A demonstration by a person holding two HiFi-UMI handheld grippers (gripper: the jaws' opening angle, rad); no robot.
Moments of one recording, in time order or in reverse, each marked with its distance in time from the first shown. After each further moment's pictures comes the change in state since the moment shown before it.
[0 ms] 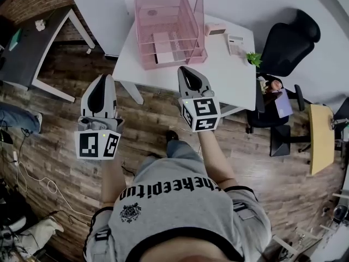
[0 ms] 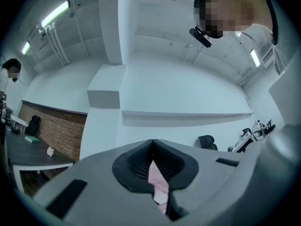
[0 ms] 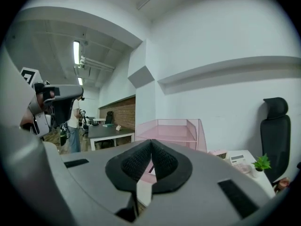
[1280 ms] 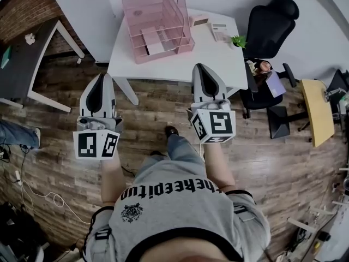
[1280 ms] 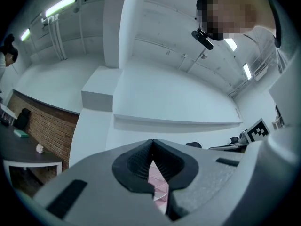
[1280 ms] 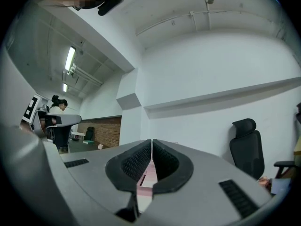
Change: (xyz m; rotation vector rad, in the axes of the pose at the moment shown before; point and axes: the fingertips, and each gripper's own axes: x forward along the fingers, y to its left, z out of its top) left arm -0.056 -0.020 0.025 -0.050 -0.054 -0.124; right arm -0.139 0.020 0.063 0.001 -0.258 -0.258
